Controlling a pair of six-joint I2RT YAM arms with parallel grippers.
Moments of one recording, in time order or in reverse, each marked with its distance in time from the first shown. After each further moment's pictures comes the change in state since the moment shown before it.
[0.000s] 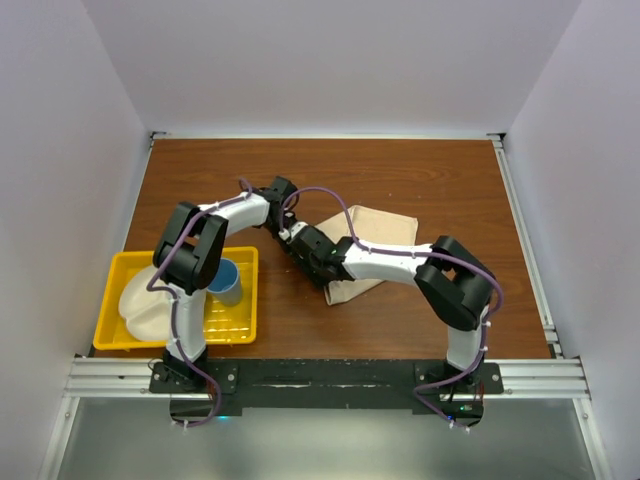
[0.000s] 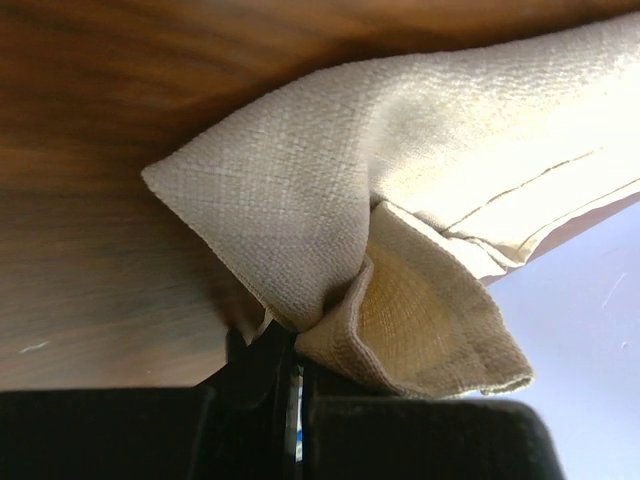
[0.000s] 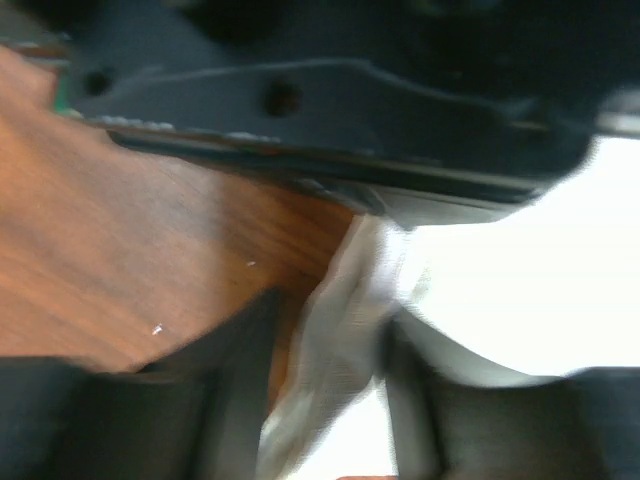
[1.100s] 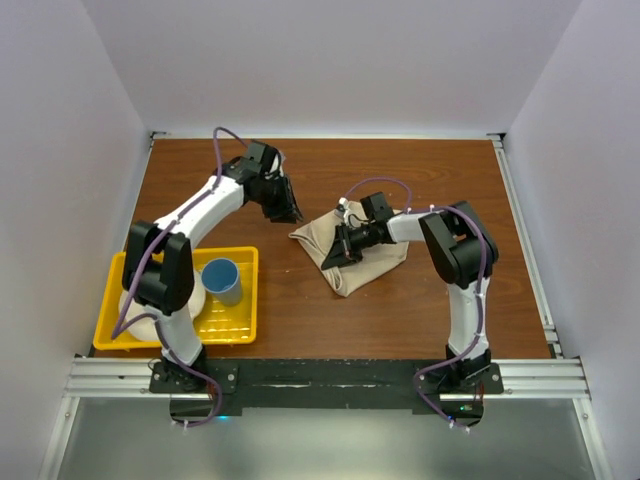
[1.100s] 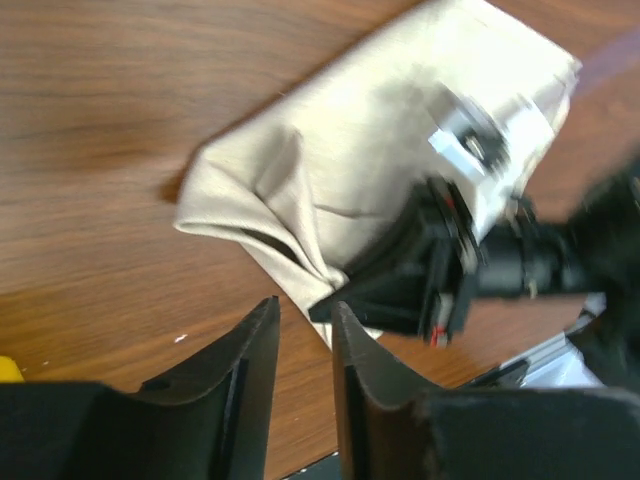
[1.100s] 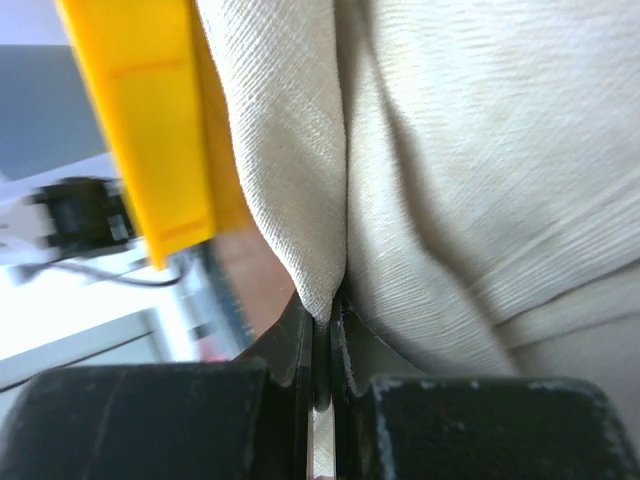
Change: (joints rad) left arm 0.076 -0.216 0.132 -0.049 -0.197 0.454; right arm -0.497 0.195 -0.079 0.306 -1.142 0.323
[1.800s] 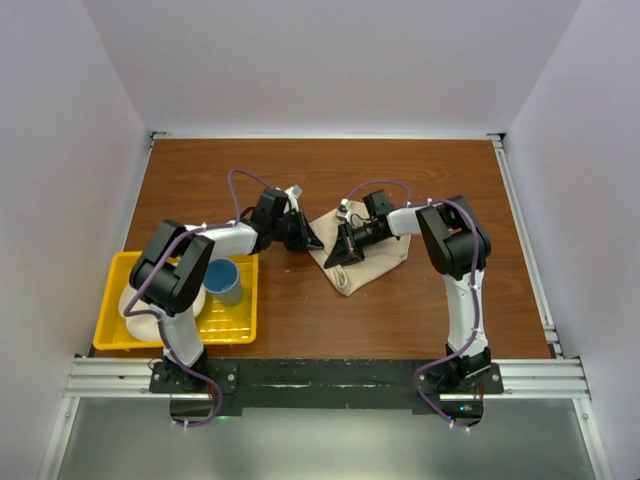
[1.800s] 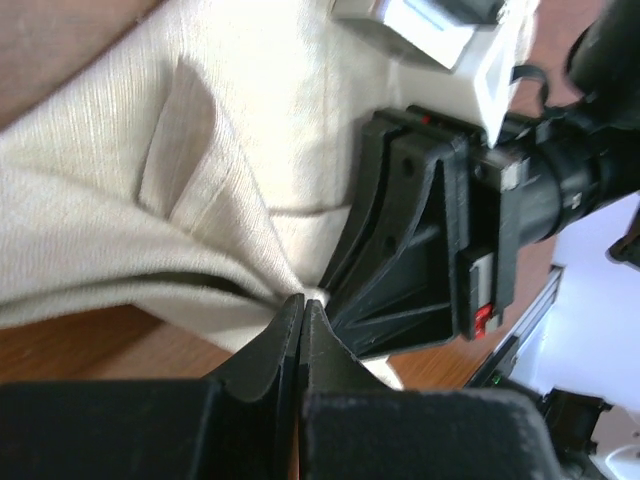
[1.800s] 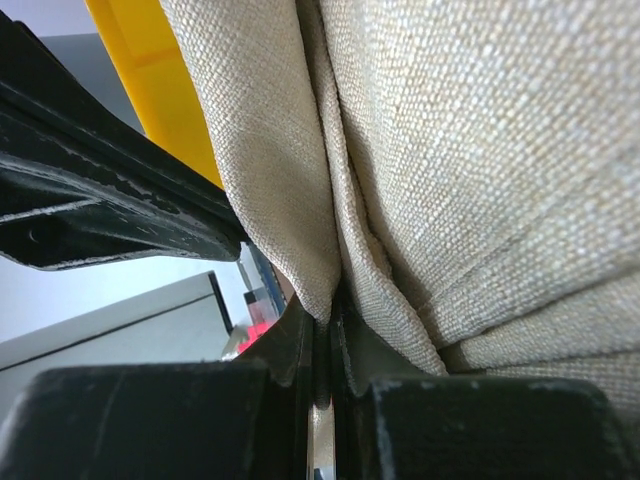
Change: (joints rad) left arm -0.102 0.001 -0.498 0.758 0.137 -0.133; right arm -0.061 0.119 0.105 -0.122 -0.177 -0.025
